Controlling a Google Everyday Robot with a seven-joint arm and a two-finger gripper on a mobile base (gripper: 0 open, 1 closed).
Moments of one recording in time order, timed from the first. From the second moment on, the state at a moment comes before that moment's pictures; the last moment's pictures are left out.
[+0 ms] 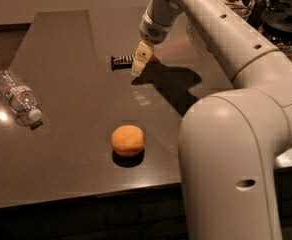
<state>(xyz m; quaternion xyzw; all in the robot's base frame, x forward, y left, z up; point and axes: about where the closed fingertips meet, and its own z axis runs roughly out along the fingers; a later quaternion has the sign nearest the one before) 0.740 -0.011 0.864 -0.61 0.76 0.08 0.20</state>
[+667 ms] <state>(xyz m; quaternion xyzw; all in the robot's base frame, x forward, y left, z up) 0.748 0.010 0.847 -0.62 0.76 0.09 0.17</state>
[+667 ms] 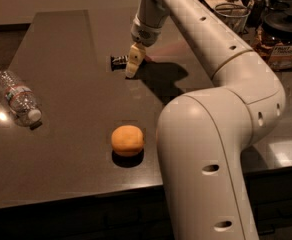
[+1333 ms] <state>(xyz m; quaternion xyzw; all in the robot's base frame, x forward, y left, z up) 0.738 0.022 0.858 -0.63 0.75 0.10 0.17</state>
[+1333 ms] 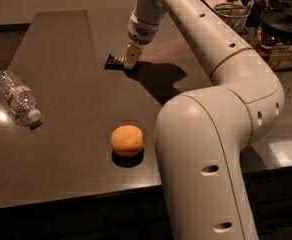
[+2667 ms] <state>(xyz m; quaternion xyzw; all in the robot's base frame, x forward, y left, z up) 0.577 -0.034 0.892 -0.65 0.72 0.14 0.17</state>
